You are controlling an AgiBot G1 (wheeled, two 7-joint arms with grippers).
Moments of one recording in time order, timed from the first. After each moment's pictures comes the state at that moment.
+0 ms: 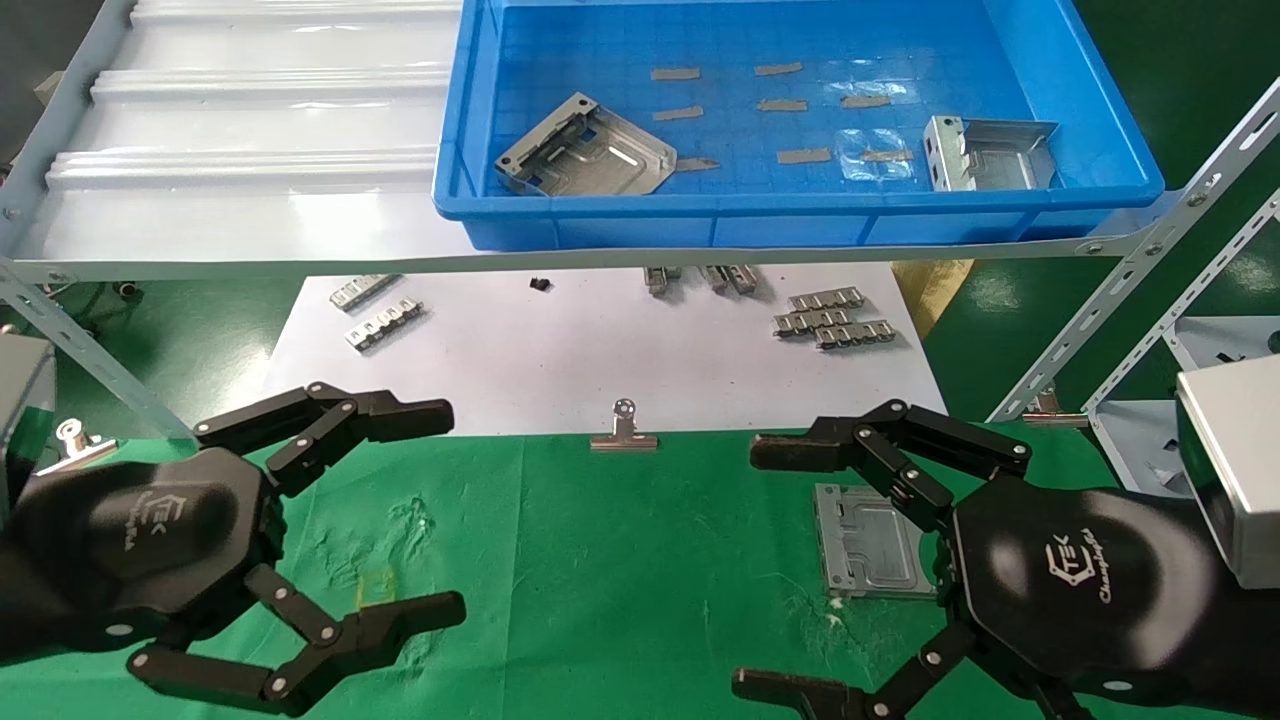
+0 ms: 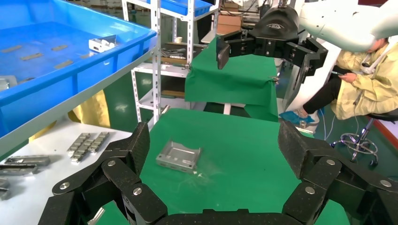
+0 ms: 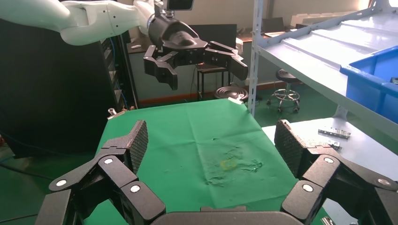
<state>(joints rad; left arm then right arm) -1.04 0.54 0.37 -1.17 0.60 1.36 -0.11 1.07 -0.61 -0.27 1.29 -0.73 -1.50 0.19</state>
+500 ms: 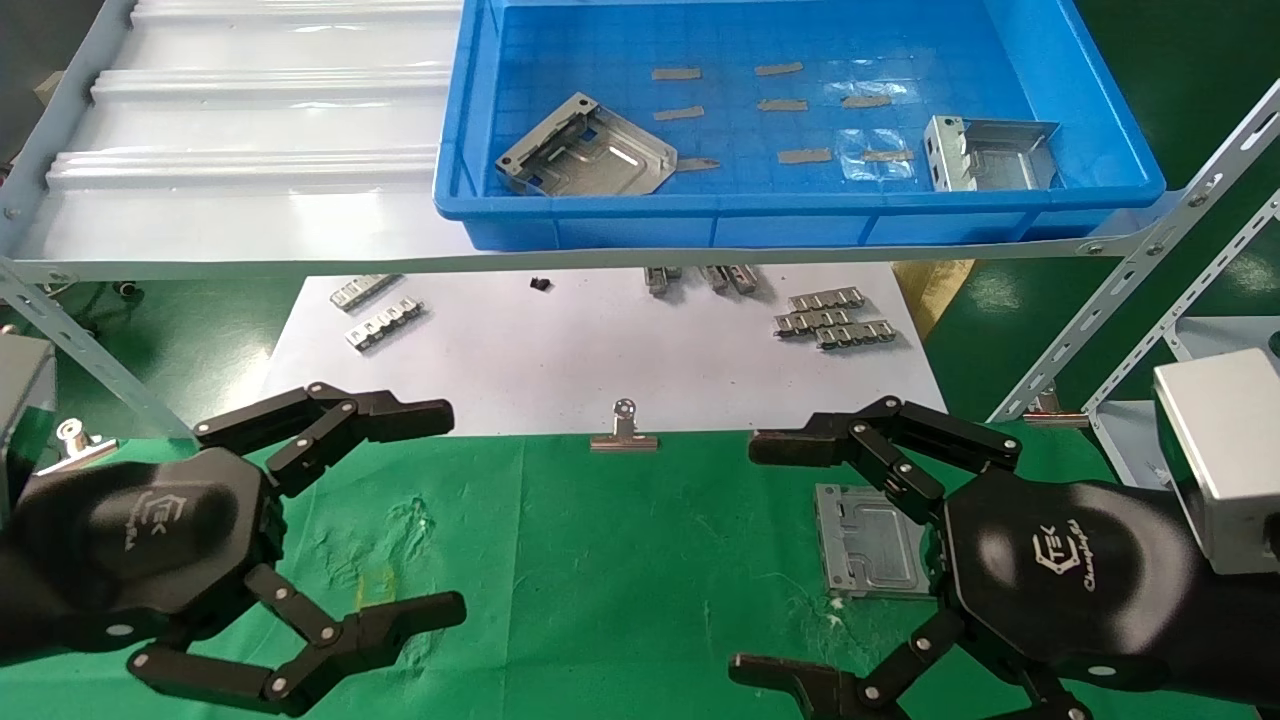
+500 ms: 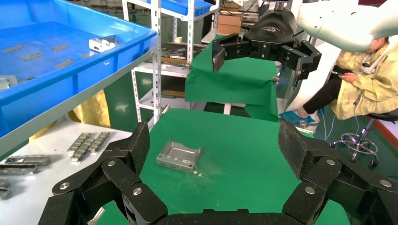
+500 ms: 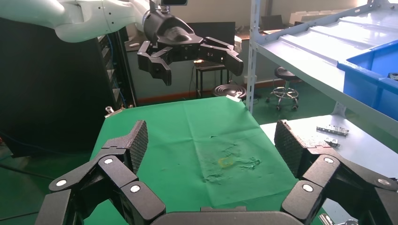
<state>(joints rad) -1.04 0.54 0.37 -1.17 0.60 1.36 -0.11 1.07 -0.61 -0.27 1.29 -0.73 -1.49 0.19</state>
